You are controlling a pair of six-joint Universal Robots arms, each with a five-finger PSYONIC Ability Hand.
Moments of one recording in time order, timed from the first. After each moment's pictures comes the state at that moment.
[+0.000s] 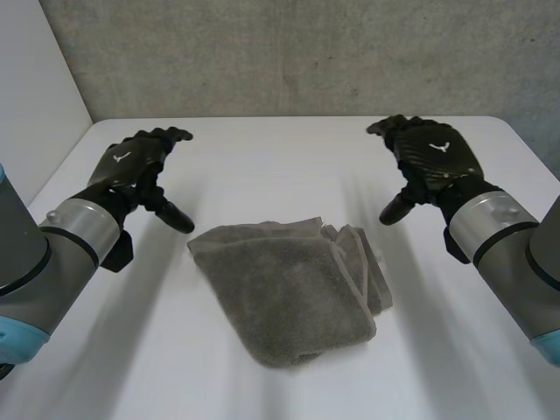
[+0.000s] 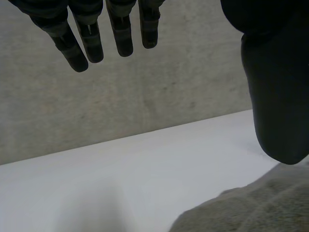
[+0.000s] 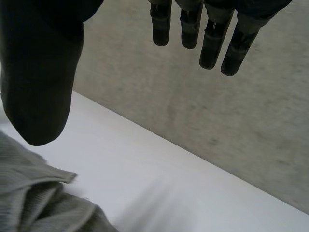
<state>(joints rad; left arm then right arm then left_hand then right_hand) 4.40 -1.77 -1.68 3.35 -1.41 3.00 1.94 -1.39 1.65 -0.22 1.38 3.07 0.27 0.27 0.26 0.28 0.23 0.22 0.24 0.24 0.24 0.06</state>
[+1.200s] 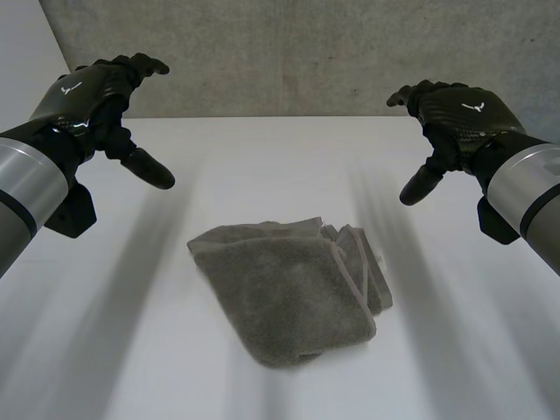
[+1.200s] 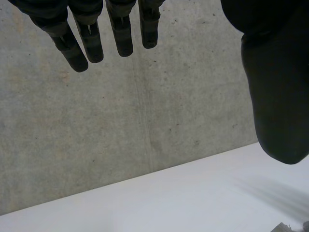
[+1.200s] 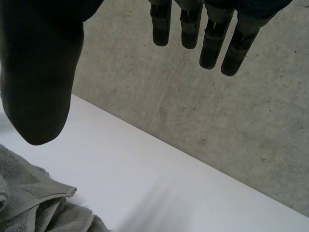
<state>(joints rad) 4.38 -1.55 -1.53 3.09 -1.45 2.99 1.95 -1.49 1.45 0.13 1.44 3.06 0.27 0.27 0.26 0.28 0.23 0.22 0.24 0.24 0.24 0.06</state>
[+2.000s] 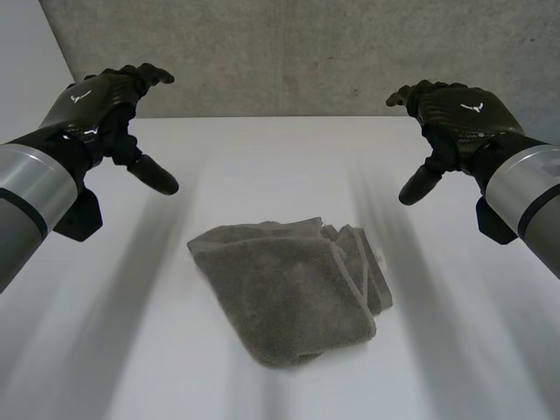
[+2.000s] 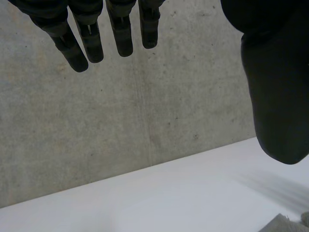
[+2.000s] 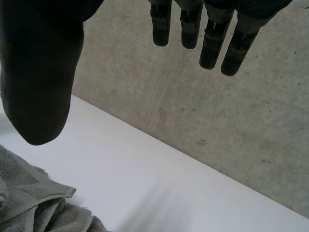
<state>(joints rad) 4.37 -1.58 -1.53 3.10 -1.46 3.00 1.95 -1.48 1.46 0.12 1.44 3.06 0.27 0.27 0.26 0.28 0.23 0.23 0.24 0.24 0.24 0.06</state>
